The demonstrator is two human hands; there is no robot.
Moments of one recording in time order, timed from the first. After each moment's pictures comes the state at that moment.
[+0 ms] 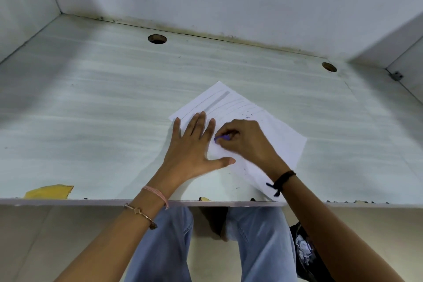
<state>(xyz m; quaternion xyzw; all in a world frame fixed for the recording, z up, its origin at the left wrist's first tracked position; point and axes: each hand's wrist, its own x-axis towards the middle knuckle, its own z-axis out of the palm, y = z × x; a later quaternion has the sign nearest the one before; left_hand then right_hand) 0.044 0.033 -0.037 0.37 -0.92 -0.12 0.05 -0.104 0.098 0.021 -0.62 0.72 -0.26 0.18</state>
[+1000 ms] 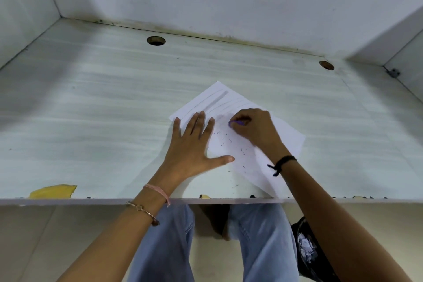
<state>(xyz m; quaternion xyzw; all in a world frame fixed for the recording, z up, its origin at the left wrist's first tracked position) 0.044 0.033 -0.038 0.37 -0.92 -0.11 0.04 -0.133 0.086 0.017 -0.55 0.77 -0.31 0.14</state>
